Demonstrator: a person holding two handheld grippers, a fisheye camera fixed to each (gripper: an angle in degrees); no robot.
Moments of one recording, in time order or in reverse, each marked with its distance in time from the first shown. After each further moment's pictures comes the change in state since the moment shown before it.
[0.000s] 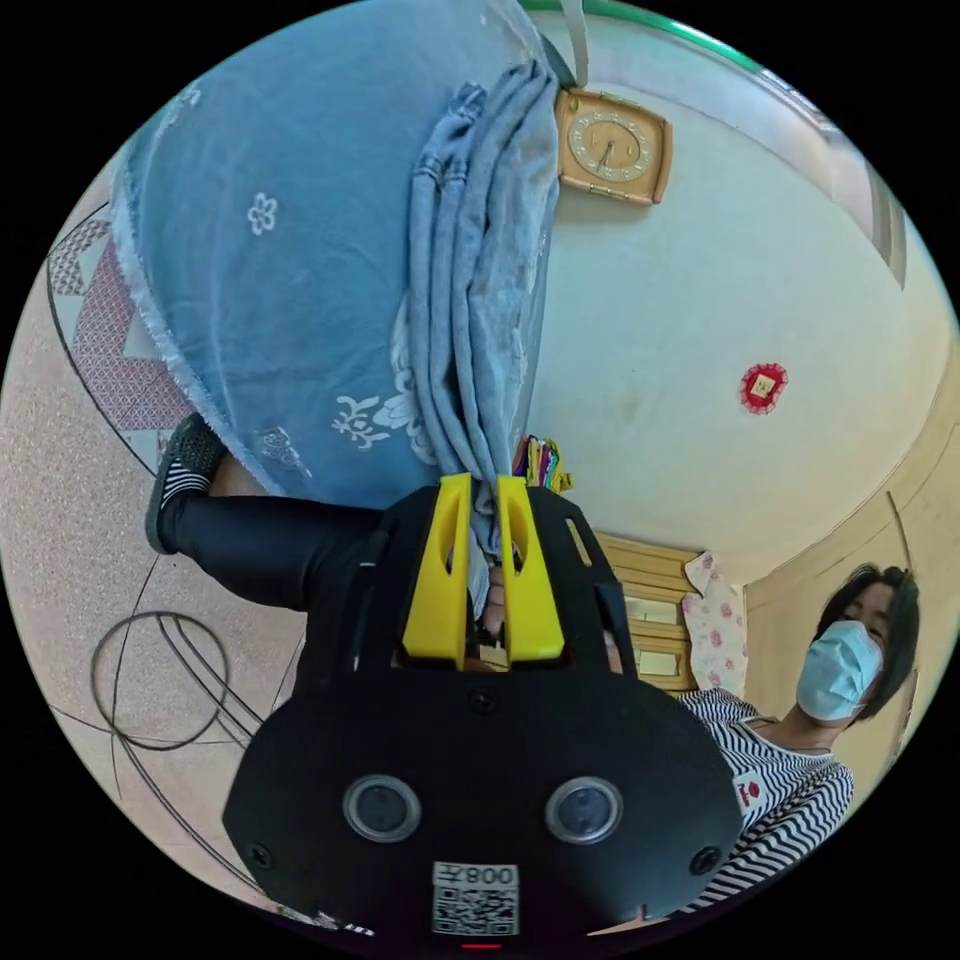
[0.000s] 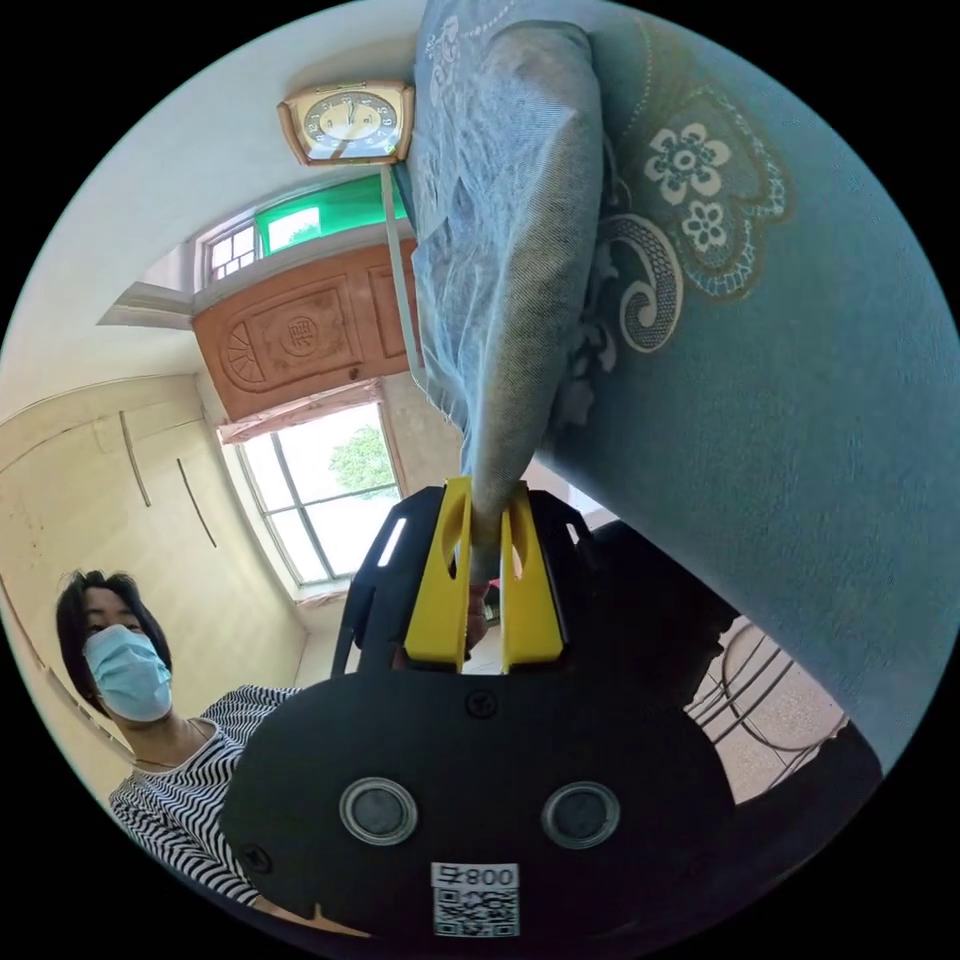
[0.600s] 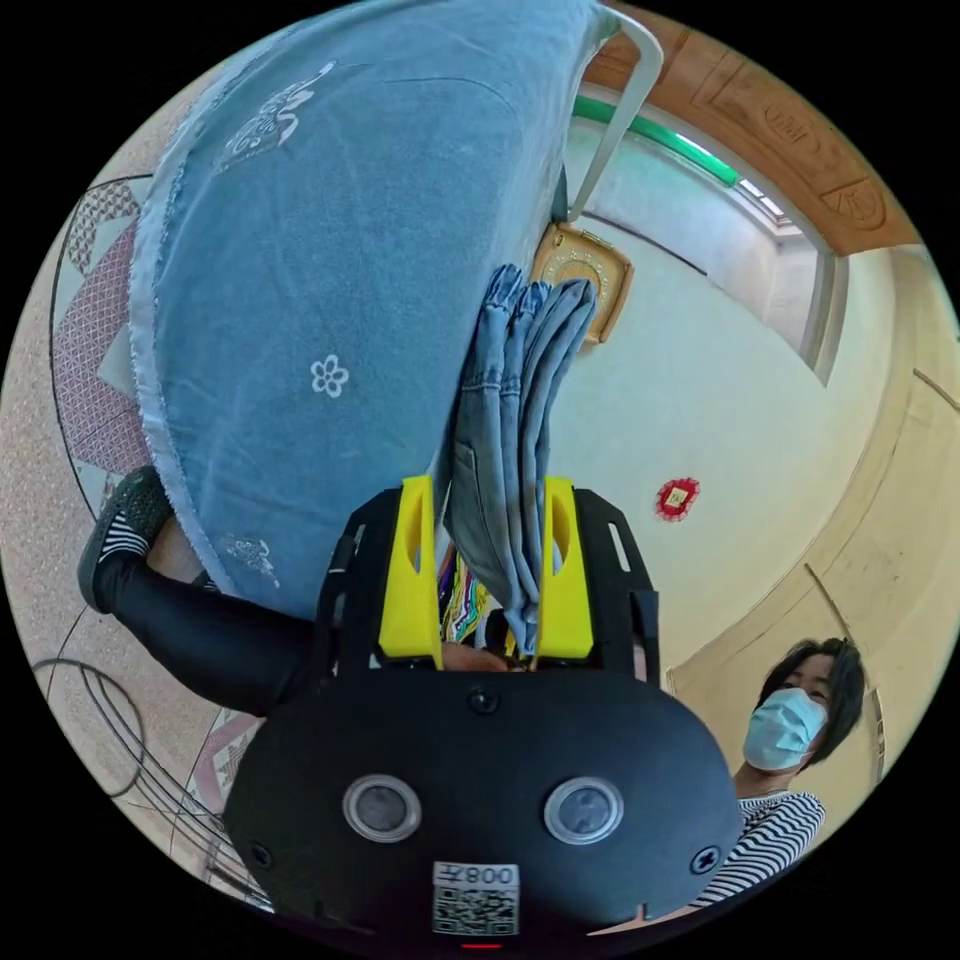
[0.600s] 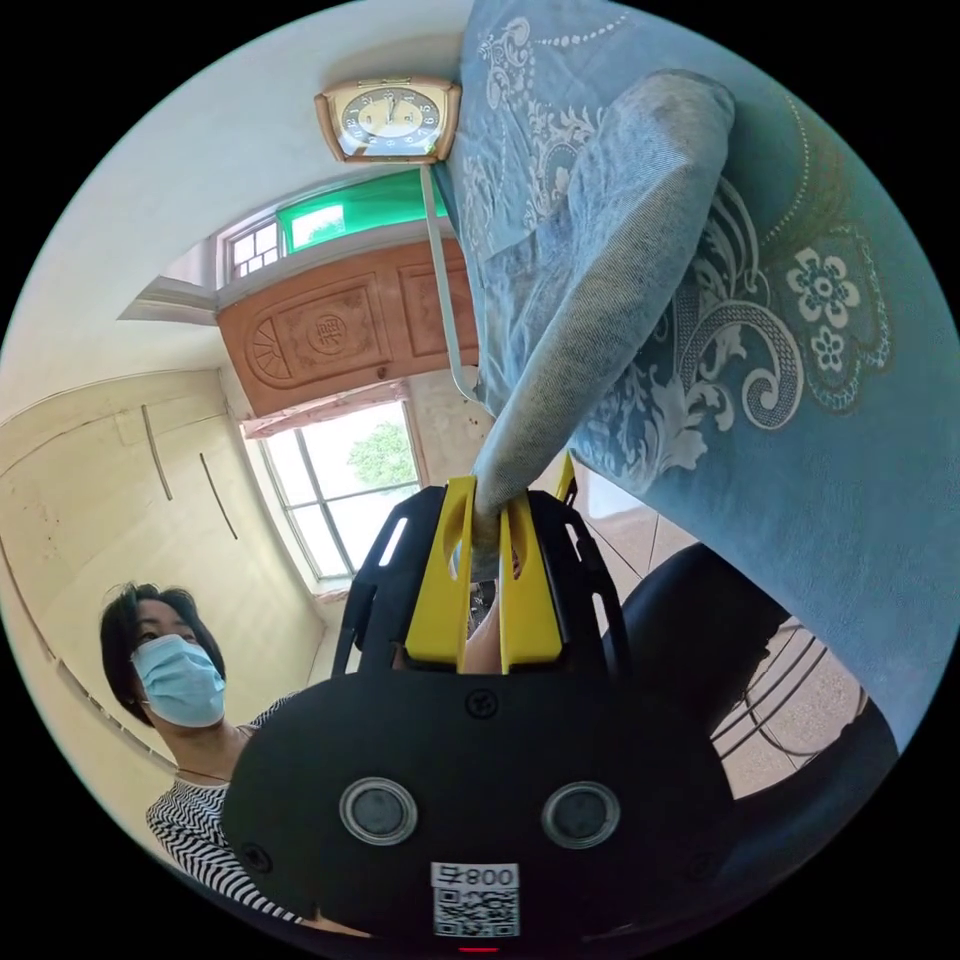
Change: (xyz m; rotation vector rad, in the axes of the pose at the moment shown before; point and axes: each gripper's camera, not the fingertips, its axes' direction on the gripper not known) left arm -0.058 -0.083 -0.048 0.294 0.272 -0.076; right arm -0.047 0.001 -0.004 -0.010 -0.063 -0.023
